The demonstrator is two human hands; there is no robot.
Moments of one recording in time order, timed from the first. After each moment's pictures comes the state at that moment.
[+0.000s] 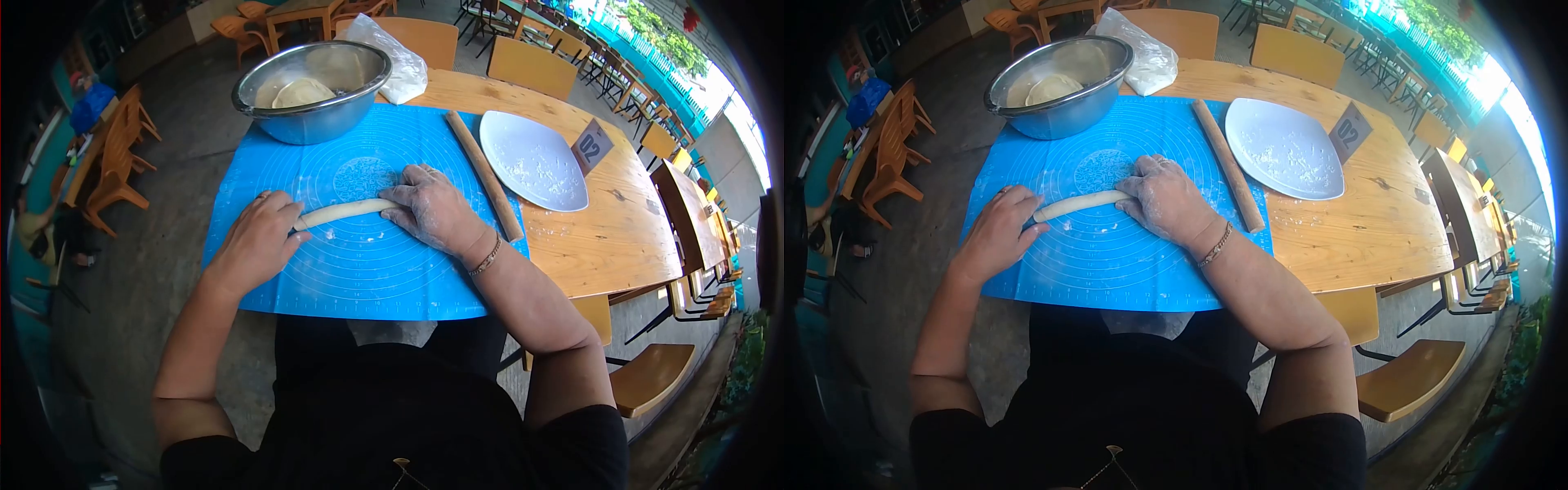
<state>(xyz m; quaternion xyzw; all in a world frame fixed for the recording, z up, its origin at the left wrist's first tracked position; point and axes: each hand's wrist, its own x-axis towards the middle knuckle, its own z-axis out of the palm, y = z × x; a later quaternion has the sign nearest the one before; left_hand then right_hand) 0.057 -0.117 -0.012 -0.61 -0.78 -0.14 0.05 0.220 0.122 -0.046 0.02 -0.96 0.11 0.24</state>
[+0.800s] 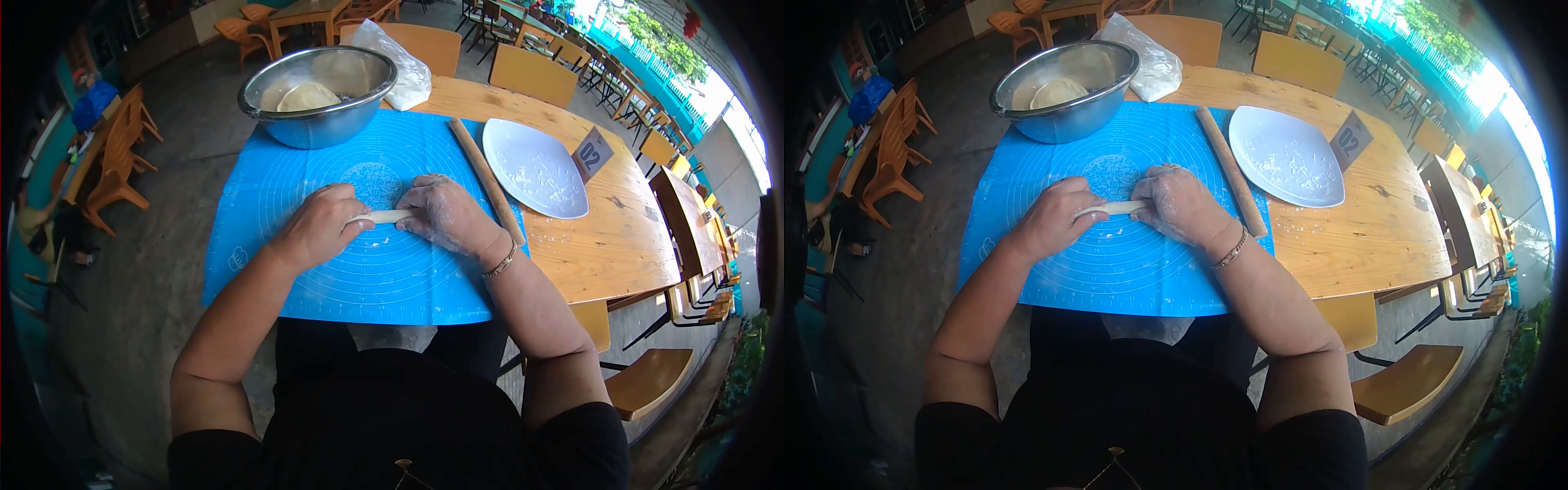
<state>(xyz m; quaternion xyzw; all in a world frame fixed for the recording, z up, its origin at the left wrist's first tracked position) 0.059 -0.053 -0.043 -0.69 -0.66 -0.30 0.01 0.225 0.132 -0.031 0.02 -0.97 0.18 0.17</state>
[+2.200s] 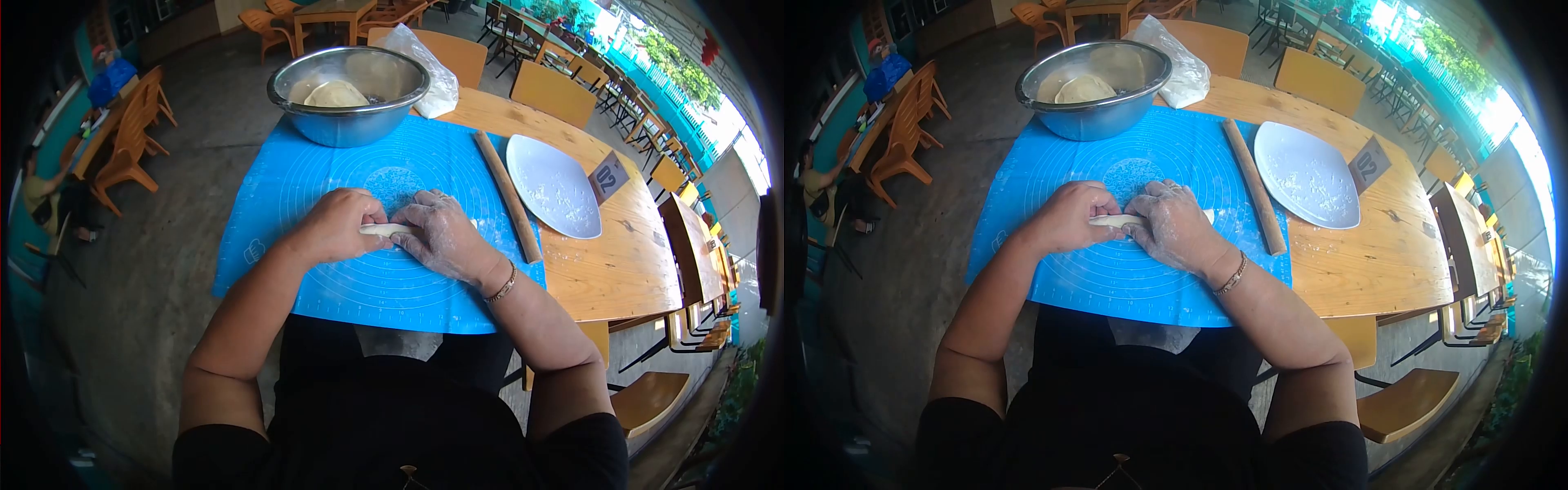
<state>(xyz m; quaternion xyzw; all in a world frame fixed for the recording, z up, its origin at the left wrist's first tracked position) 0.059 -0.059 -0.030 -0.59 -0.74 -0.28 -0.14 0.212 0.097 -0.042 0.03 -0.96 0.18 0.20</state>
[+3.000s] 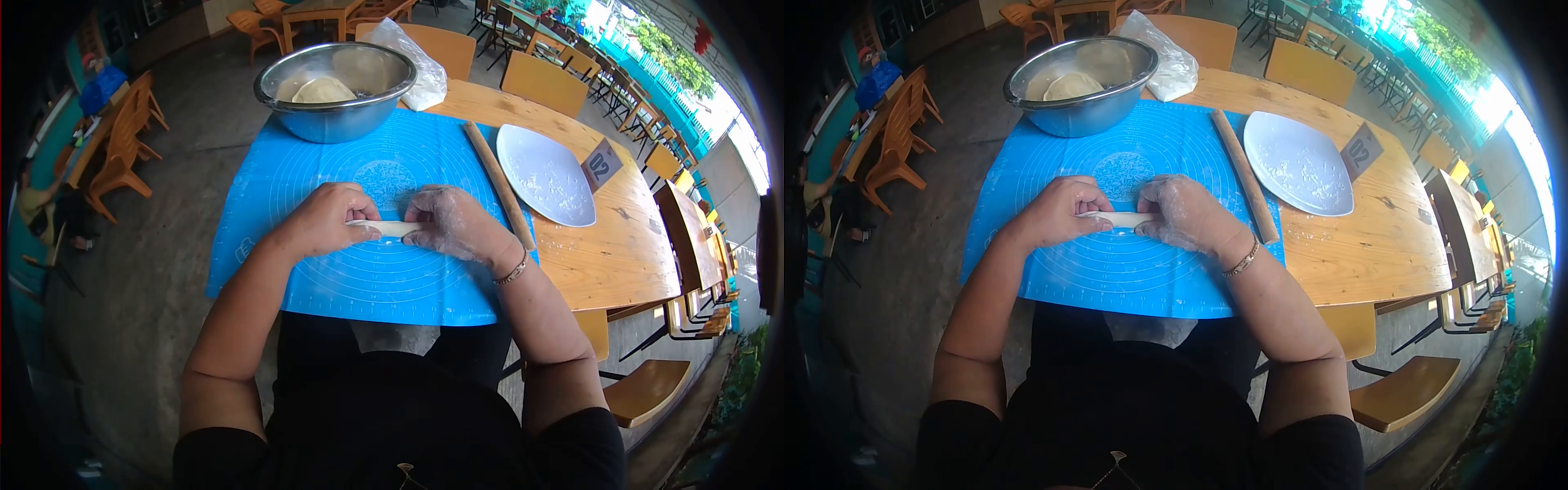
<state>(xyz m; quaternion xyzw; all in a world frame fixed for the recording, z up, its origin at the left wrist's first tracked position) 0.057 -0.060 -0.024 -0.59 -0.72 -0.31 -0.20 0.225 0.114 -0.021 -0.01 -0.96 0.25 0.10</state>
